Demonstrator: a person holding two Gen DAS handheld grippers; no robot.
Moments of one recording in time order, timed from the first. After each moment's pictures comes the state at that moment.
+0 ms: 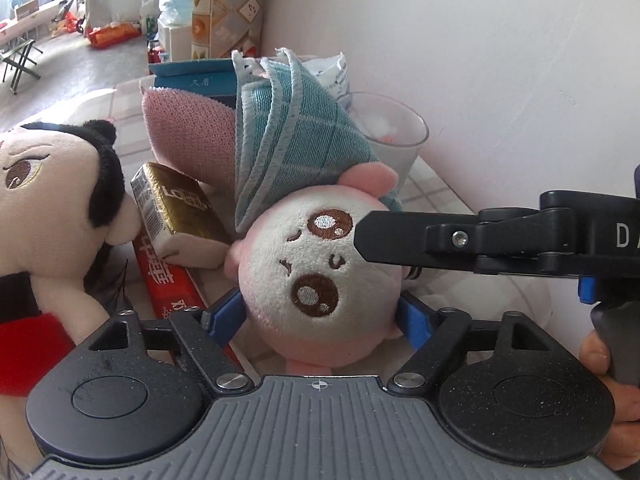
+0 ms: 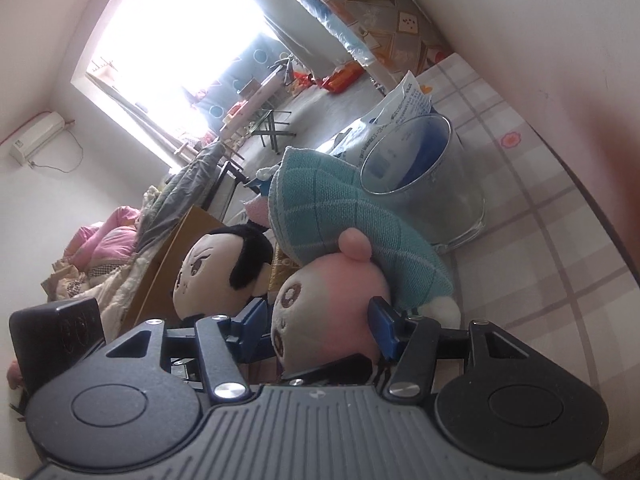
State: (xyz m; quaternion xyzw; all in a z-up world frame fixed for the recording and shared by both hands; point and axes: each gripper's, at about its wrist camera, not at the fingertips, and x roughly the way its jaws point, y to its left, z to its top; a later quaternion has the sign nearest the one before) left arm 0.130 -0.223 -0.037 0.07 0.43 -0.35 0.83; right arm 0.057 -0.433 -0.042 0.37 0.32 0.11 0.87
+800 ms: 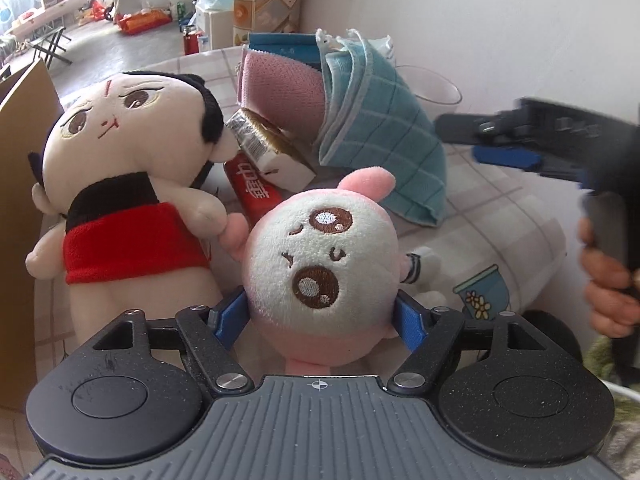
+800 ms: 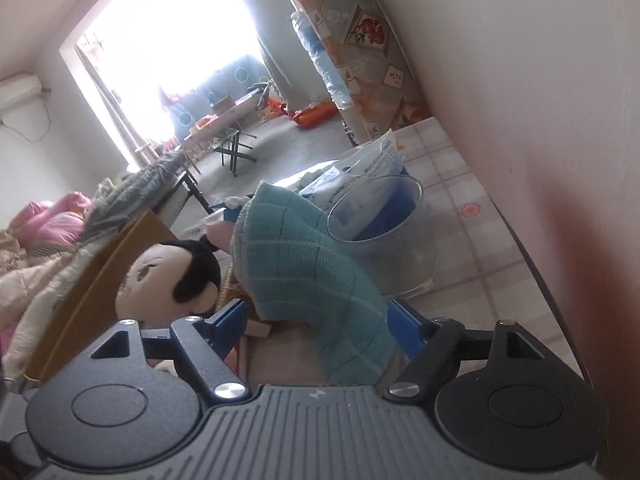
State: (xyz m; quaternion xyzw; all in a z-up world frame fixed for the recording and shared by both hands) left arm 0.102 -0.159 -0.030 0.09 0.45 -0.31 0.83; right arm 0.059 -0.417 -0.028 0.25 0.29 0.02 0.92
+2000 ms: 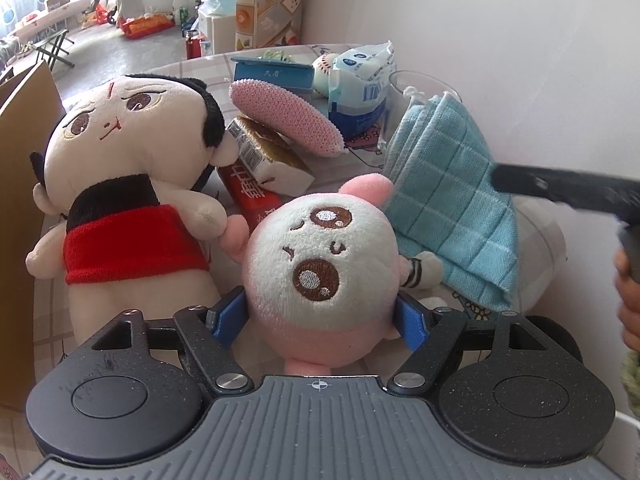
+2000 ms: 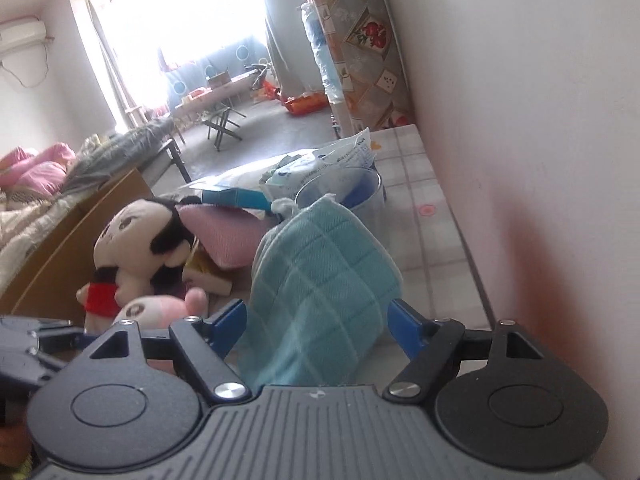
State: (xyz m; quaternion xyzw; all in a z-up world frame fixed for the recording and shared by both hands) left arm 0.102 -0.155 -0.029 0.09 0.44 -0.31 0.84; right arm 0.024 -0.427 -0.020 0.18 0.32 0.01 0.93
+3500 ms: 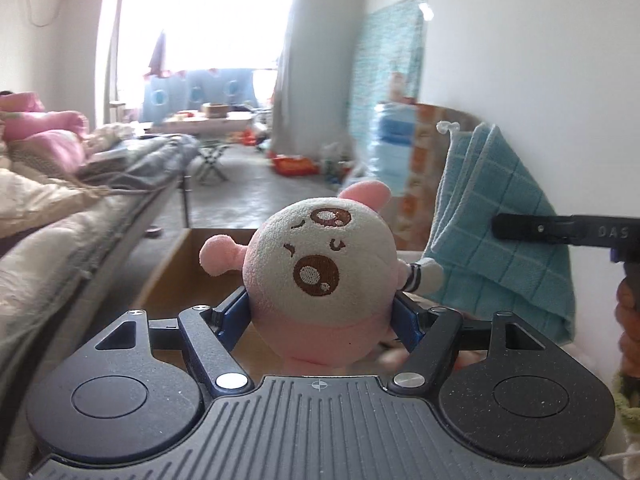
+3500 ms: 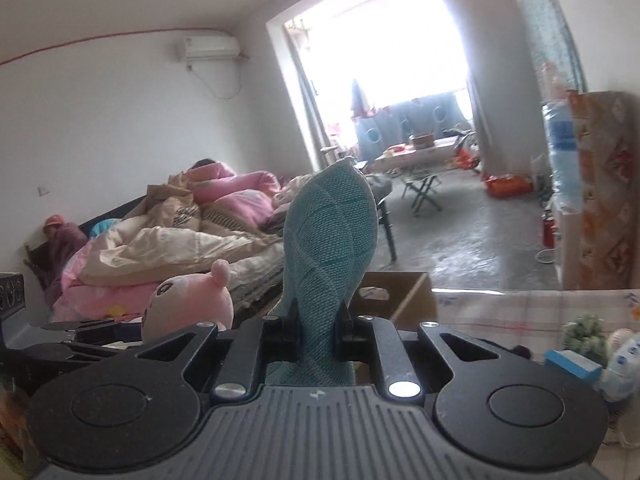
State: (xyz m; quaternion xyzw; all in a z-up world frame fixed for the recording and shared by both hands) left arm 0.054 0.087 0.152 0.00 0.24 -0.14 0.96; right arm 0.067 -0.195 0.177 0.12 0.19 0.28 0.93
